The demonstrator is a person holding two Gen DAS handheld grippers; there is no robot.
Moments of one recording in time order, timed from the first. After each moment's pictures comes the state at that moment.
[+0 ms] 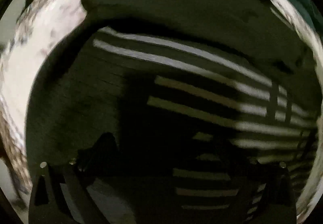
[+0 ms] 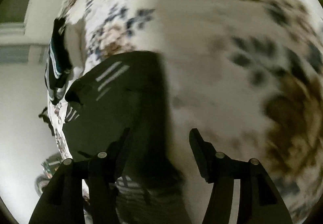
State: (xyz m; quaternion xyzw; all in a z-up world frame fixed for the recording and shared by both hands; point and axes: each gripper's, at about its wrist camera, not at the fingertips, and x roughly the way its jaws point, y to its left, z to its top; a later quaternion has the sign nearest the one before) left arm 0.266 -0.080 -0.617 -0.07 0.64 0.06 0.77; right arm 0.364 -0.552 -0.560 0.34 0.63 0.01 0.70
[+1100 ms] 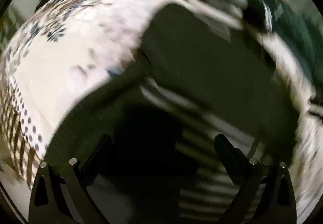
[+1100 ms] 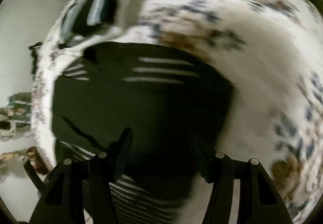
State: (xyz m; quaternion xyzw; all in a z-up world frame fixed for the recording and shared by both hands) left arm 0.274 -0.004 -0.559 -0.20 0.54 0.11 0.81; right arm 0.431 -0.451 -0.505 0.11 0.65 0.12 0.74
